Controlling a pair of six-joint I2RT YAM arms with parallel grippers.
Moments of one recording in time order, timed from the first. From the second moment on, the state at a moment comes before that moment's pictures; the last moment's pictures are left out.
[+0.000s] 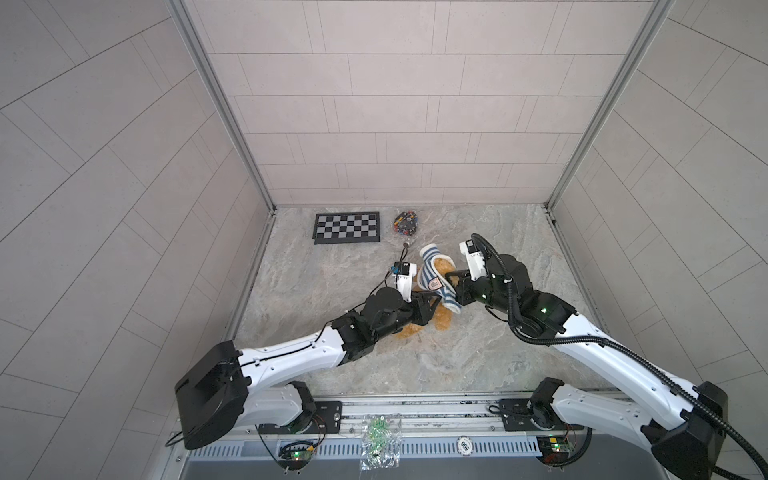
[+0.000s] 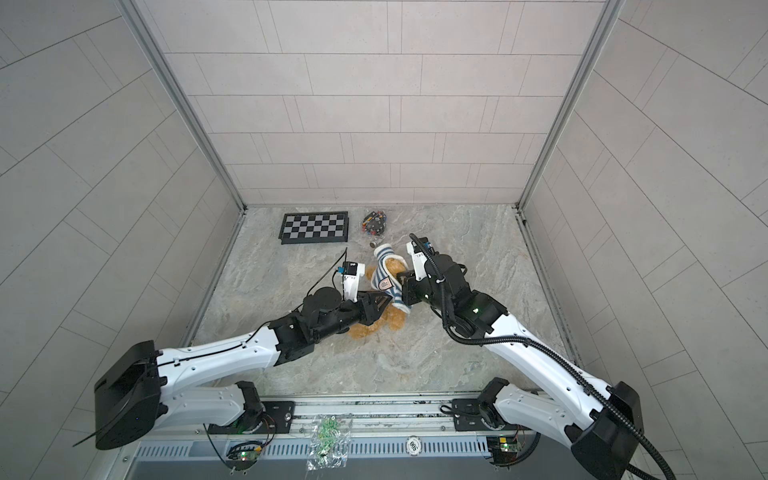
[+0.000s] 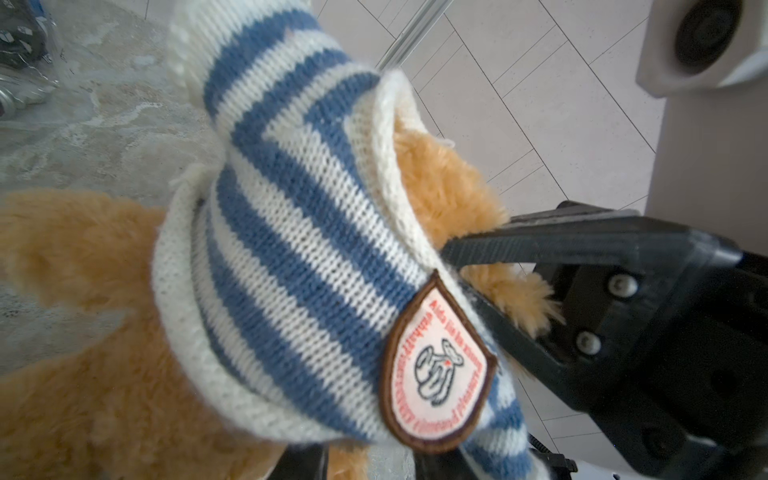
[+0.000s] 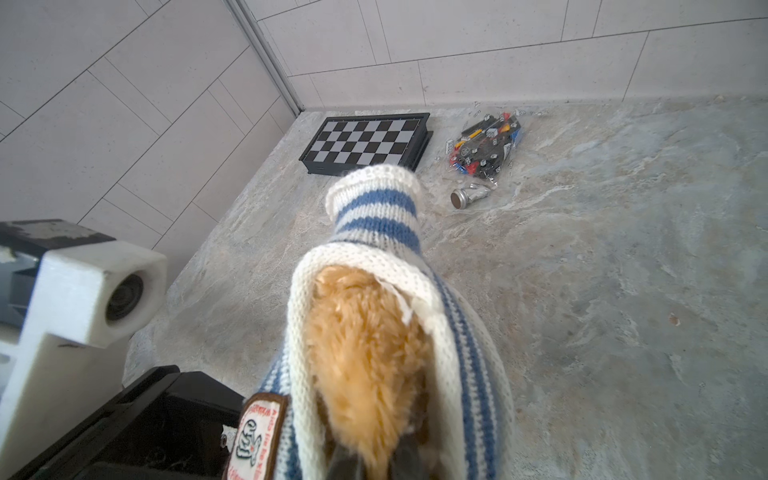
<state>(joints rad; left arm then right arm) -0.99 1.24 0.67 0.31 -0.04 -0.78 0.66 1.03 0.89 -0.33 -0.02 0.41</state>
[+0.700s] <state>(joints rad) -1.02 1.28 0.68 0.35 0.01 -0.78 0.63 1.02 0.89 -0.34 -0.02 0.41</state>
